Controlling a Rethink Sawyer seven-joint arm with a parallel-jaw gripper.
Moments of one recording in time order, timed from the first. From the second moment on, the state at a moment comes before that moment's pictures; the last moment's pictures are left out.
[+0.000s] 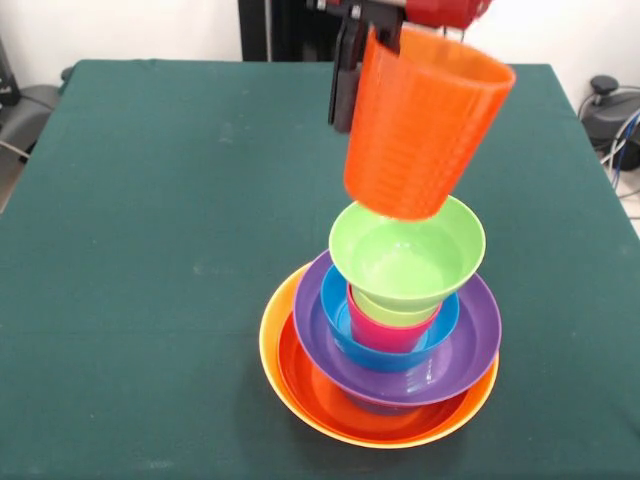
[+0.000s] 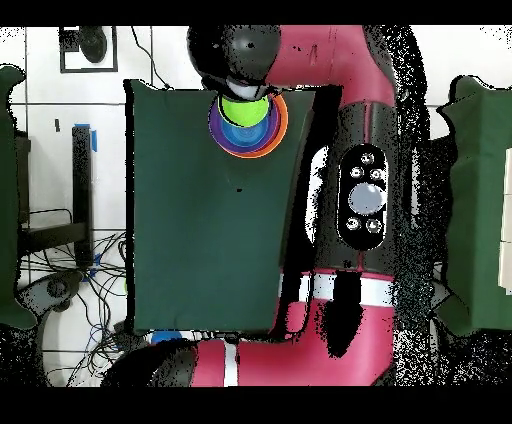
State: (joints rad) arm -0.22 -0.50 0.13 0.76 -0.20 1.13 2.15
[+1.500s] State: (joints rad) arm -0.20 -0.41 0.13 0.66 -0.20 1.17 2.15
